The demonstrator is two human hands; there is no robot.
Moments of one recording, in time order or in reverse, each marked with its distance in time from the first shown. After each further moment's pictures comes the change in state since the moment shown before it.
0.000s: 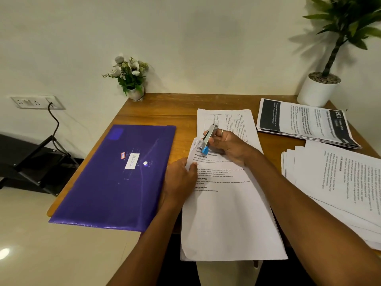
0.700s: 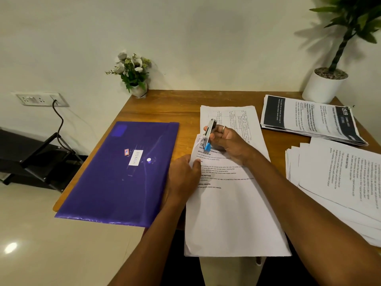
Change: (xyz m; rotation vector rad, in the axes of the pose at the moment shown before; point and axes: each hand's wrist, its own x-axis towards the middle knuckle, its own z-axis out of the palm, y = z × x) left_hand -0.001 -0.001 0.002 -0.022 0.020 0.024; right_hand 0.001 0.008 0.012 0.089 0.034 -0.082
